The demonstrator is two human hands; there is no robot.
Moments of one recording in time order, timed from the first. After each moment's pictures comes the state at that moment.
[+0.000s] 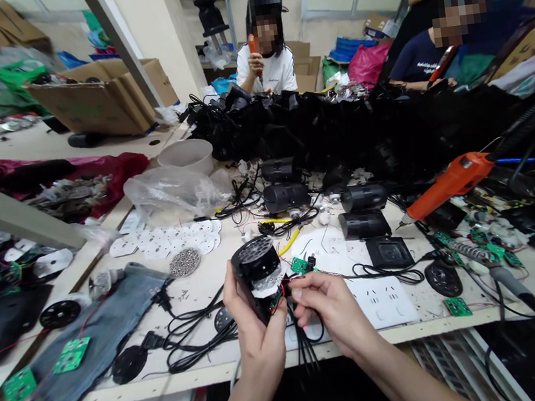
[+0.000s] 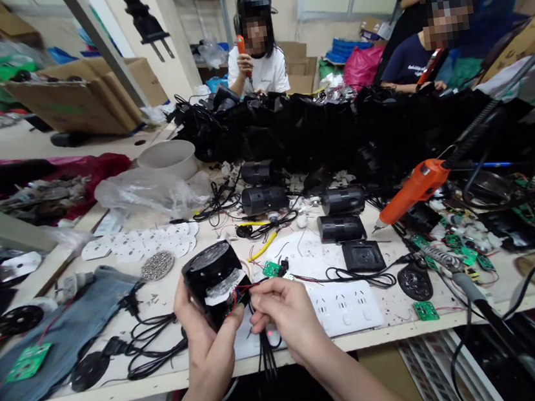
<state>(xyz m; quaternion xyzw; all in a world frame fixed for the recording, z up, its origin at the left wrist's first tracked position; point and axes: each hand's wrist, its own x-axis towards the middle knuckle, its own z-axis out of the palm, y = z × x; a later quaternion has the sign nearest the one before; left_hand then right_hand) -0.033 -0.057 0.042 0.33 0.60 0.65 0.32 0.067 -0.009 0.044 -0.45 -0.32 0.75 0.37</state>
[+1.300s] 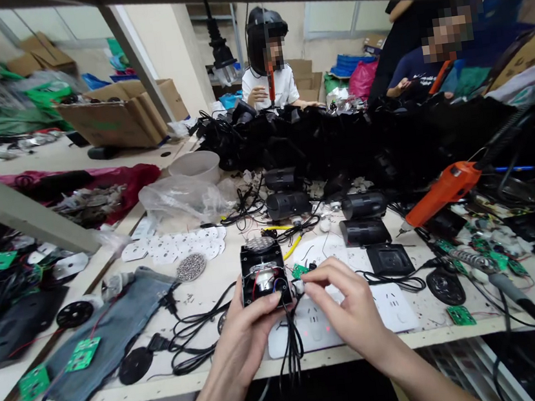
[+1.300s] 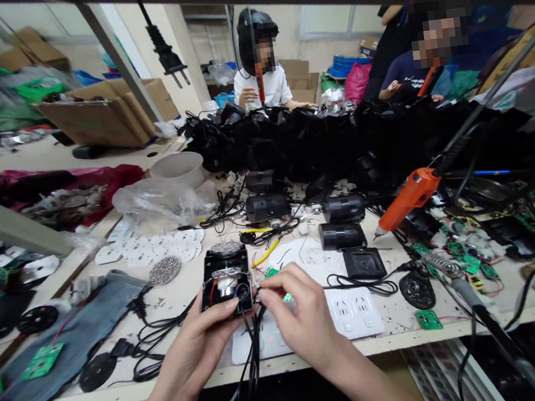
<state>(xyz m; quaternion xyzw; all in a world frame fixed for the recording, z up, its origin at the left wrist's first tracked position) -0.067 -0.046 0.059 0.10 0.49 0.61 0.61 0.092 -0.009 0.065 -0.36 -0.74 0.32 0.47</state>
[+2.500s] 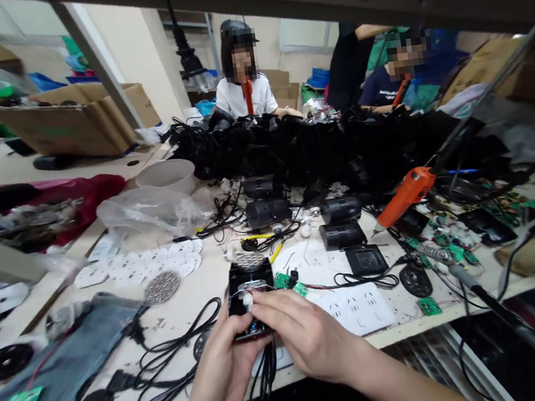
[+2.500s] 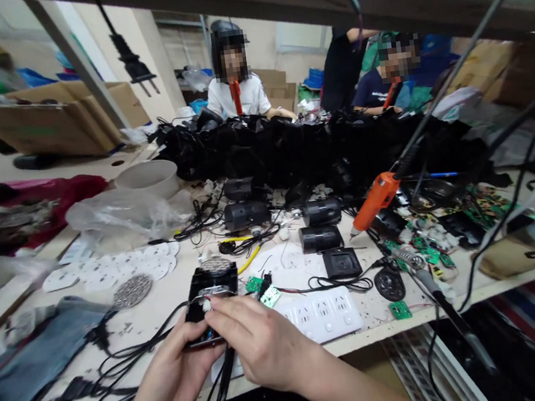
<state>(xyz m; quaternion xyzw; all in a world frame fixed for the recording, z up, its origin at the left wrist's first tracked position) -0.066 -0.052 0.053 0.05 0.44 0.62 0.65 0.082 -0.009 0.048 -0.15 -0.90 0.15 0.39</state>
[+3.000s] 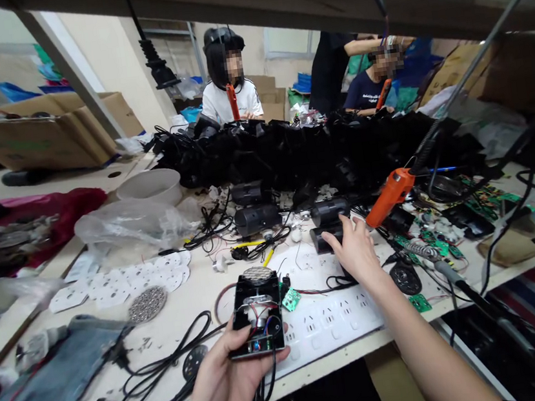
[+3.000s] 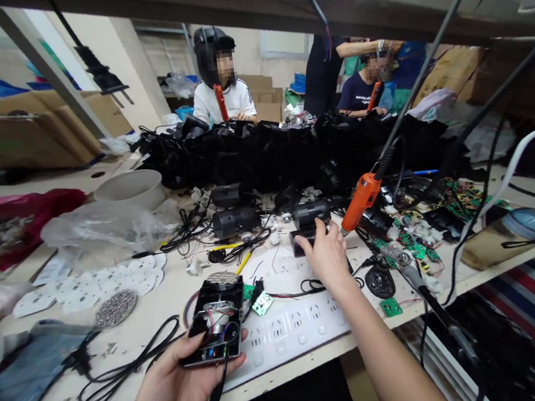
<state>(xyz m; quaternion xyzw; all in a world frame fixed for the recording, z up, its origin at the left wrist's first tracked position) -0.058 -0.052 0.057 0.04 0.47 0.53 0.70 0.166 0.083 0.039 -0.74 -0.65 0.04 0.19</state>
